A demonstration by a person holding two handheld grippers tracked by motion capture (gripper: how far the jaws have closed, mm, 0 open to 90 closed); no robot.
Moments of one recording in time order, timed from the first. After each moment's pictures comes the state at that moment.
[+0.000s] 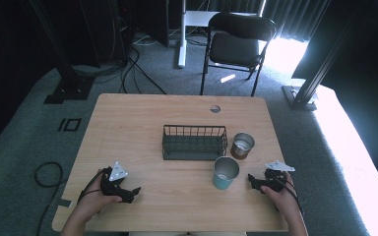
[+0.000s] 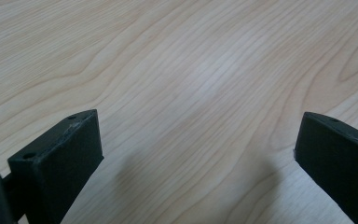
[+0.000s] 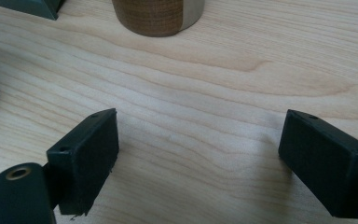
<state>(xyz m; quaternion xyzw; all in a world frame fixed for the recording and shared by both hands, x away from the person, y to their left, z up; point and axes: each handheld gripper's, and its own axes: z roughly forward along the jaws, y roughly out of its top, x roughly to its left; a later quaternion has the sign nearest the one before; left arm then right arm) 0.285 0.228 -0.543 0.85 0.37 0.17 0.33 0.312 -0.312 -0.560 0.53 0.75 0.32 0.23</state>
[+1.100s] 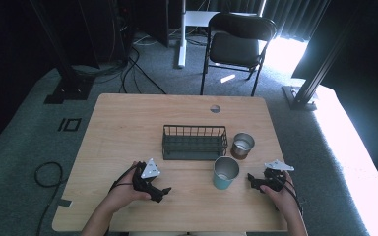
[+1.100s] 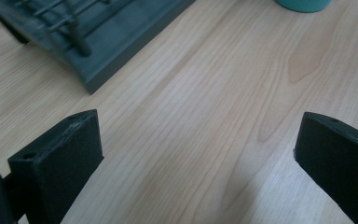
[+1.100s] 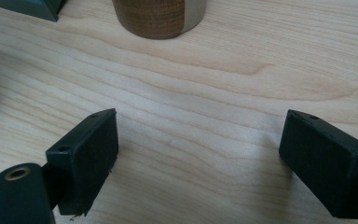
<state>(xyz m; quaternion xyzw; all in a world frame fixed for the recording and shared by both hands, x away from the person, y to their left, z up) 0.300 0.139 -0.529 0.88 0.27 0.13 0.37 0.315 -0.311 -0.560 0.53 0.75 0.32 0.22</state>
